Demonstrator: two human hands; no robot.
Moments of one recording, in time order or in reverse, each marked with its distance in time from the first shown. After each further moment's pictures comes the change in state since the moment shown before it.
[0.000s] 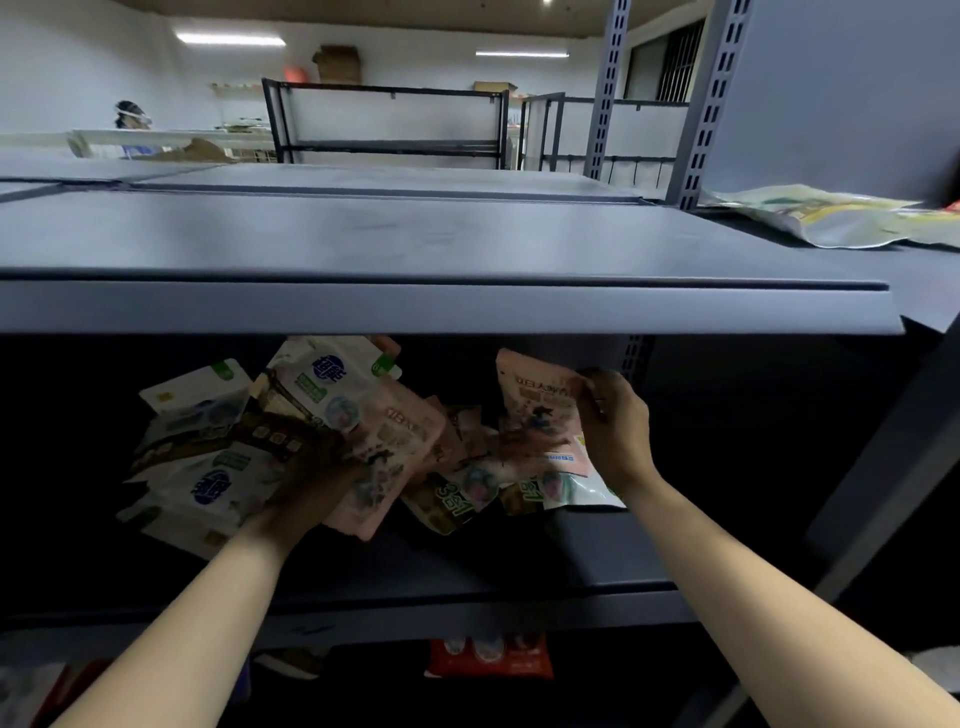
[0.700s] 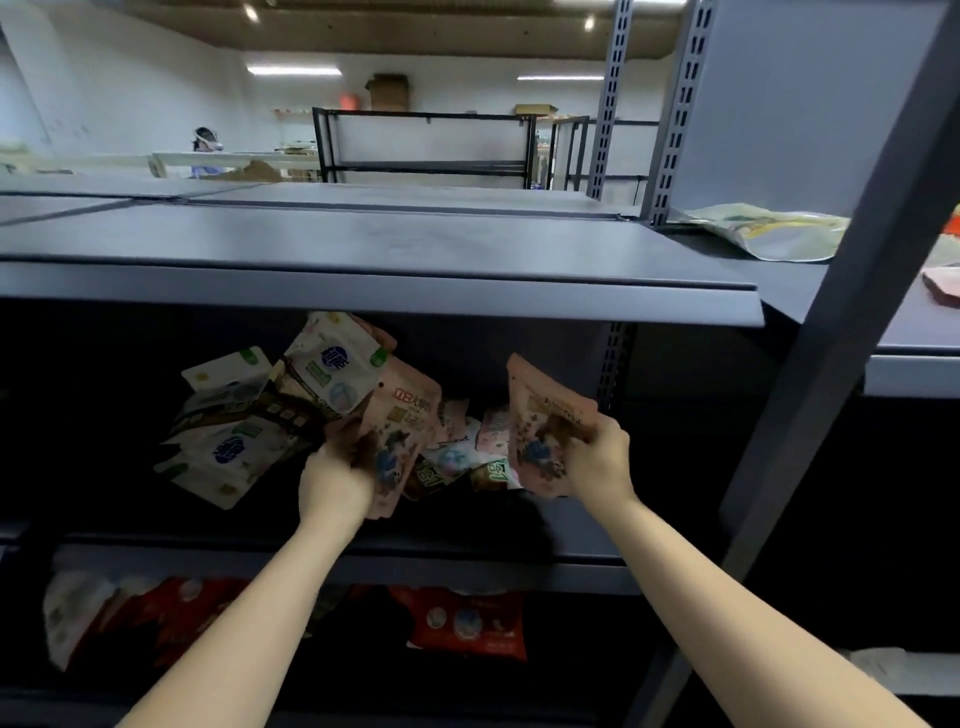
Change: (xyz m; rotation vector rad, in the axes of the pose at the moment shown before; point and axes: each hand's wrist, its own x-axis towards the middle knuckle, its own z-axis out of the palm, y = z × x) left_hand -0.082 0.039 0.055 0.061 0.423 0.052; right_hand -0.041 -0.002 -0.054 0.293 -0.199 0.390
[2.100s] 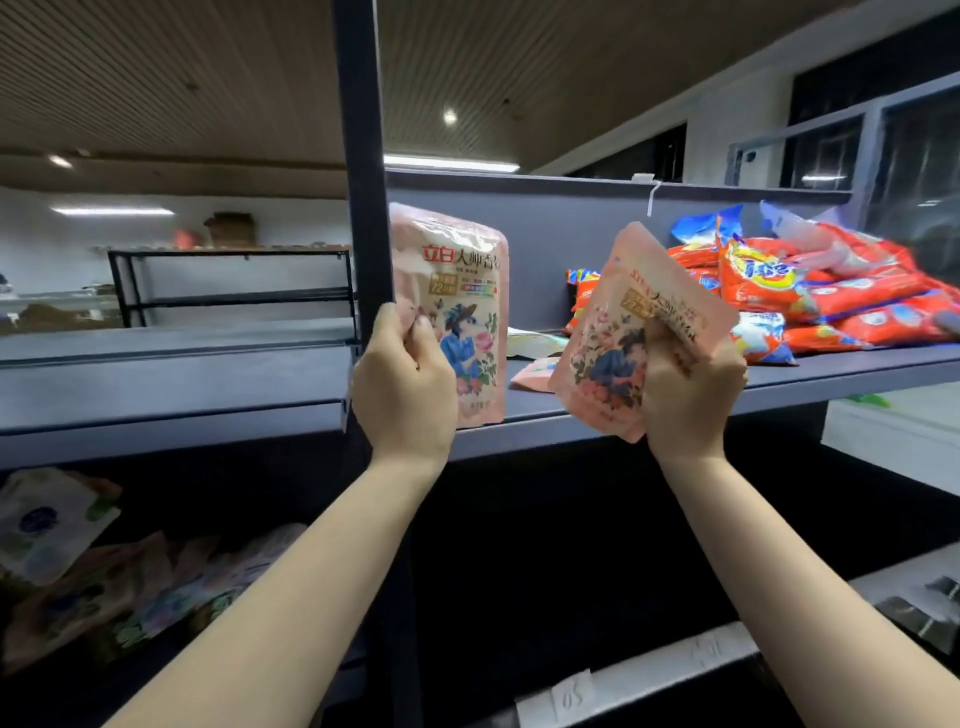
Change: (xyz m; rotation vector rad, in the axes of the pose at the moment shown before) left_hand -0.194 0.392 0.111 -0.530 0.273 0.630; right_hand -0.009 -0.079 -0.395 0.038 0.927 -0.700
